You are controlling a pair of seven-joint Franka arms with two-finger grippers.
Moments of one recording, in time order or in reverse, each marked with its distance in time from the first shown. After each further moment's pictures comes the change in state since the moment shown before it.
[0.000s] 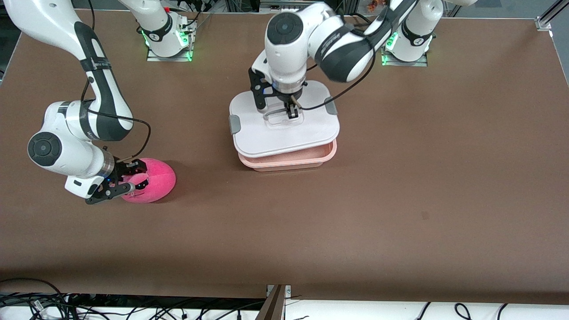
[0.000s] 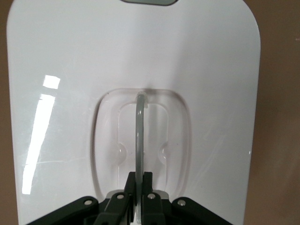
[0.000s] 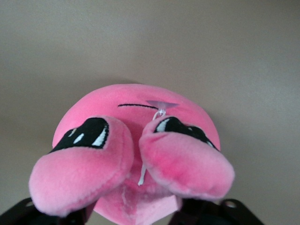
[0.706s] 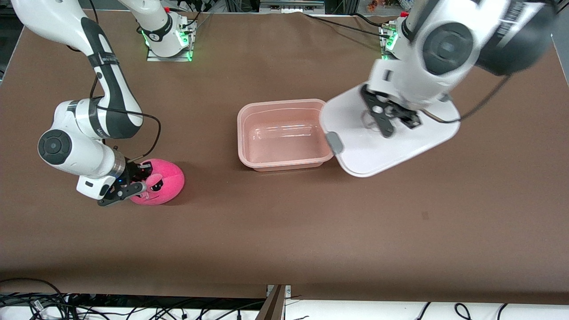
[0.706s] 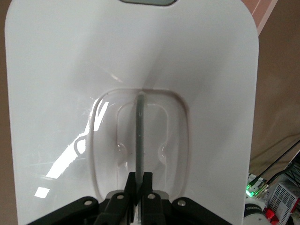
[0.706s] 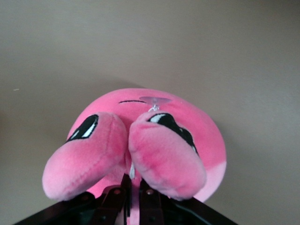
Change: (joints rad) left arm 0.429 -0.109 0.023 0.128 -0.003 -0.462 0.305; right arm 0.030 -0.009 0.055 0.066 0.032 -0.066 0.000
